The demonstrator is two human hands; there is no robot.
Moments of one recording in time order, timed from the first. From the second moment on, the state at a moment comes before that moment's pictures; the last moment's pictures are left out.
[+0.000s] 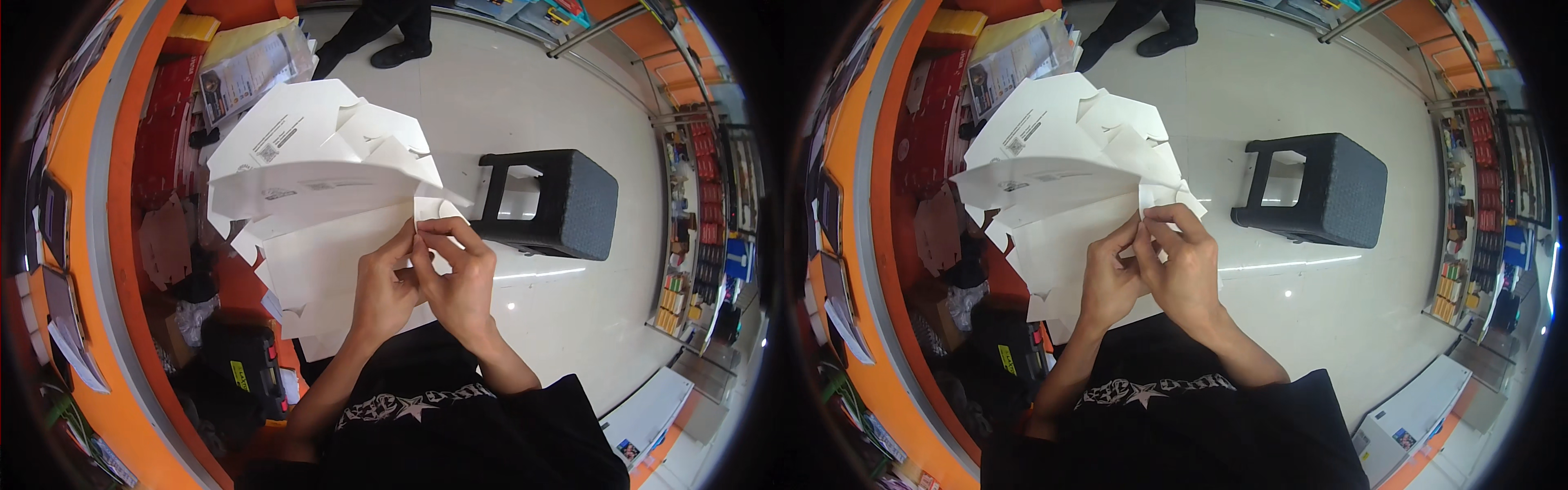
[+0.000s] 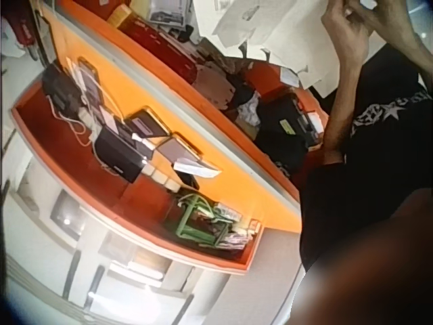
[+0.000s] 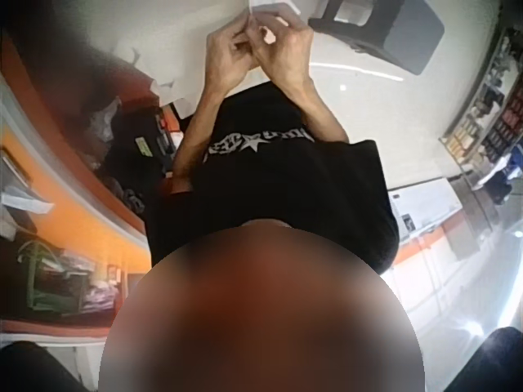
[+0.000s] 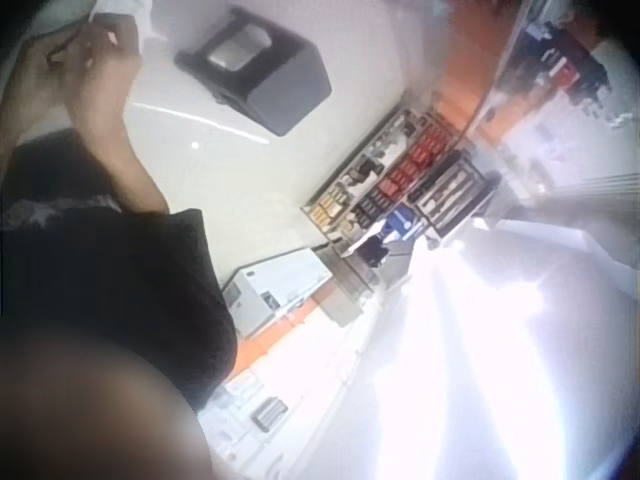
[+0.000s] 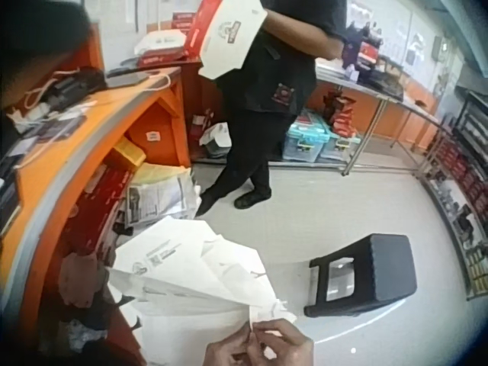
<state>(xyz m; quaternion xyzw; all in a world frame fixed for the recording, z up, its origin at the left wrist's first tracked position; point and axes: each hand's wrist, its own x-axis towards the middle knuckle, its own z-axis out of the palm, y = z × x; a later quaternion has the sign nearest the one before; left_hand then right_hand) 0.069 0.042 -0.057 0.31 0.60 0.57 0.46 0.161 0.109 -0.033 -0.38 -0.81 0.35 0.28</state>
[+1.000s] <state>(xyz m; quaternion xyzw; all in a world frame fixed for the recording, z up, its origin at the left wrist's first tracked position) 0.021 0.026 0.041 0.15 0.60 0.73 0.29 0.135 0.101 -0.003 -0.20 -0.73 0.53 0.38</state>
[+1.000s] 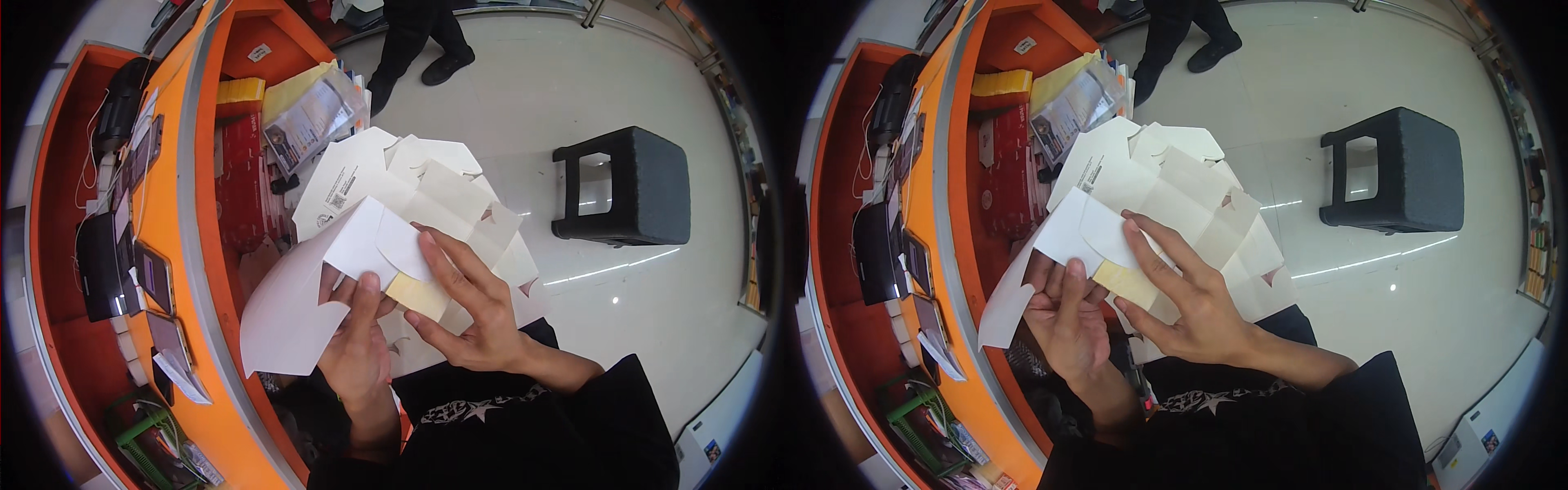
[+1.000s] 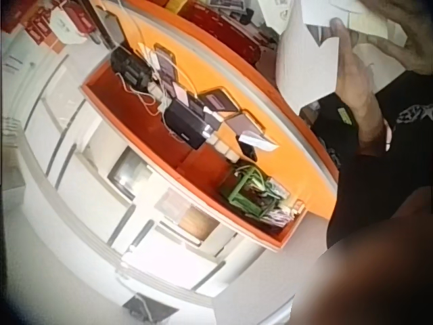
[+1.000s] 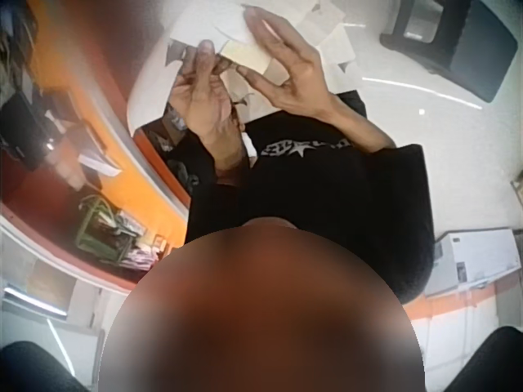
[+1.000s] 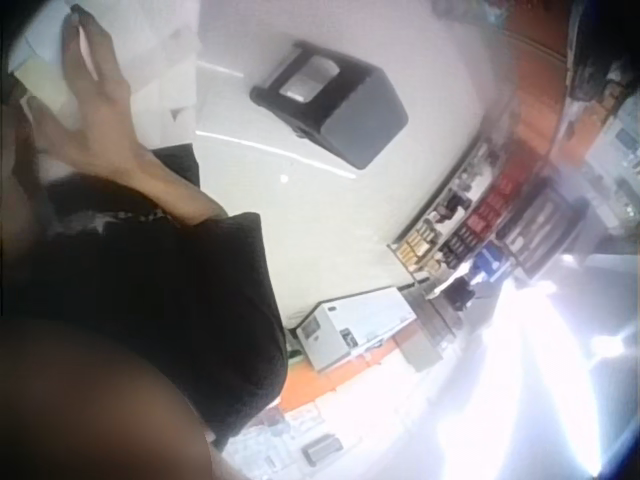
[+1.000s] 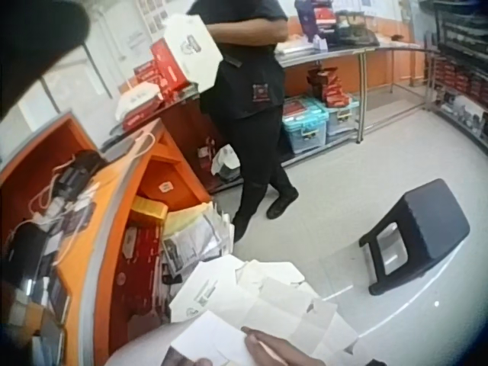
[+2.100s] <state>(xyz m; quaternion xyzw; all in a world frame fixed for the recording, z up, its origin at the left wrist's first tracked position) 0.037 0.053 0.041 0.41 0.59 0.64 0.29 0.144 0.132 0.000 -0.31 -0.62 0.59 0.41</state>
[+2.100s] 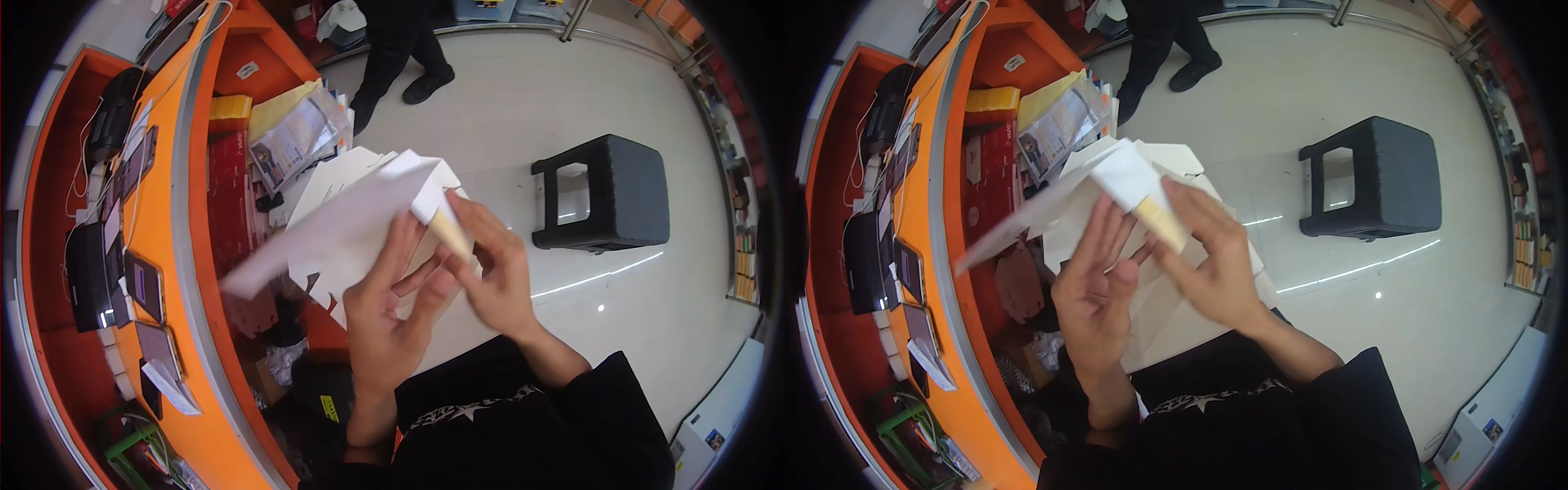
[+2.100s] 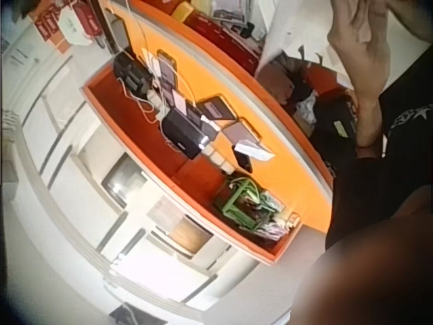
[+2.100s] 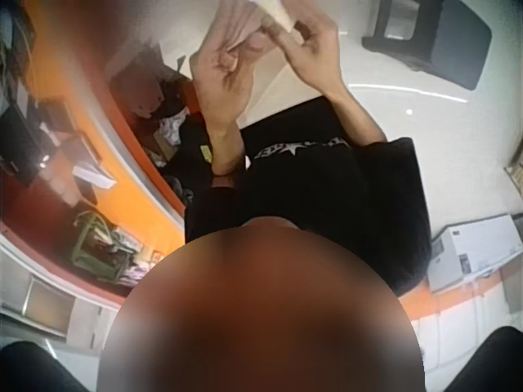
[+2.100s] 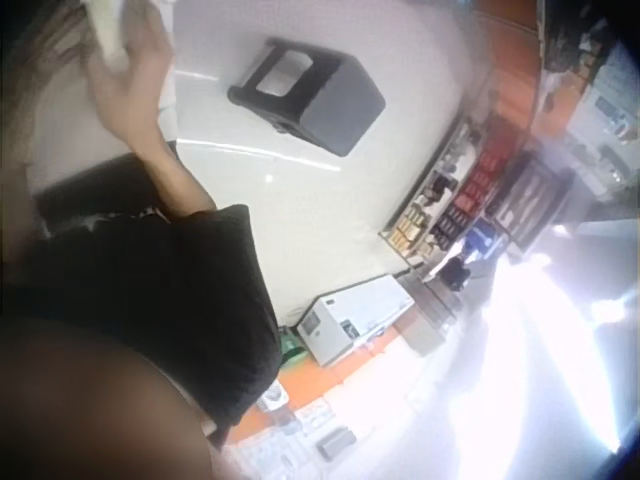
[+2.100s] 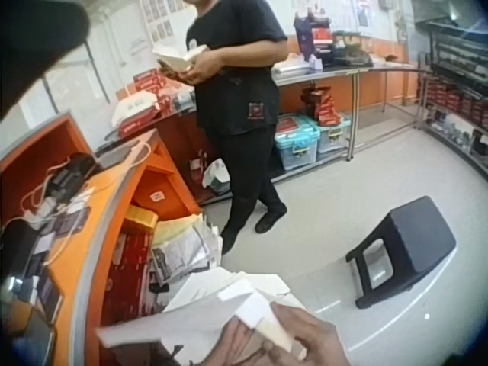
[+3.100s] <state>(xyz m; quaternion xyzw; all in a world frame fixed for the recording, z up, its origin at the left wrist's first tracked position) 0.048 0.005 -0.056 0.65 0.70 0.17 0.23 0.369 0.308 -0.004 -0.38 -0.34 0.50 0.70</state>
